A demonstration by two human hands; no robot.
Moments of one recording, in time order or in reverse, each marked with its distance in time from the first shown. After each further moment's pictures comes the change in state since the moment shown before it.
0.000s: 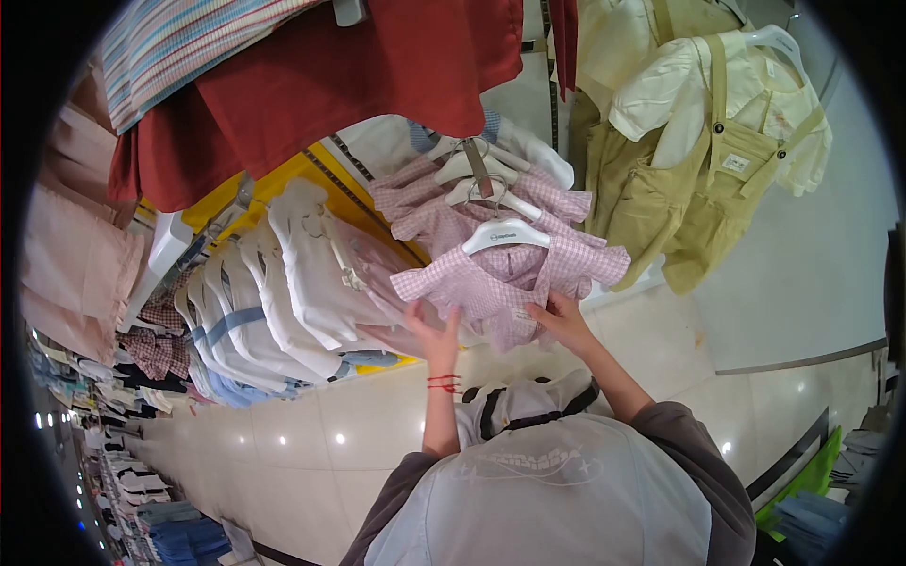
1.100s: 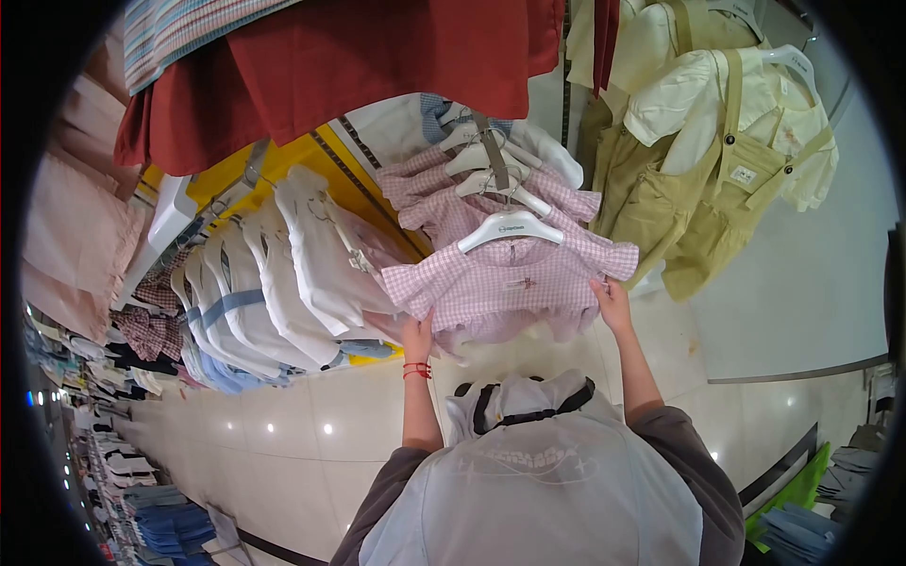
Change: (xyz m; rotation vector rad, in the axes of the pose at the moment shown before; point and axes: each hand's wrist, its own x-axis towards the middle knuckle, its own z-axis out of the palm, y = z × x) left_hand -0.001 -0.088 -0.053 0.153 -0.535 -0.405; right_hand 0.019 0.055 -0.119 -0.467 0.358 -0.147
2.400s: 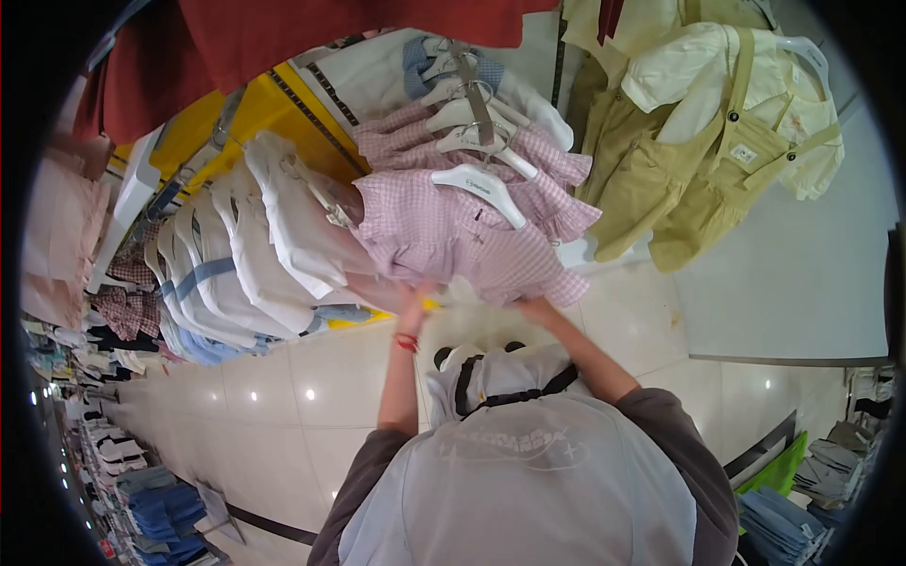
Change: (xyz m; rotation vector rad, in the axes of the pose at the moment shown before) left_hand -0.017 -0.028 0.032 -0.455 -0.259 -0.332; right_hand -0.053 -0.001 0.093 -0.141 -0.729 0.271
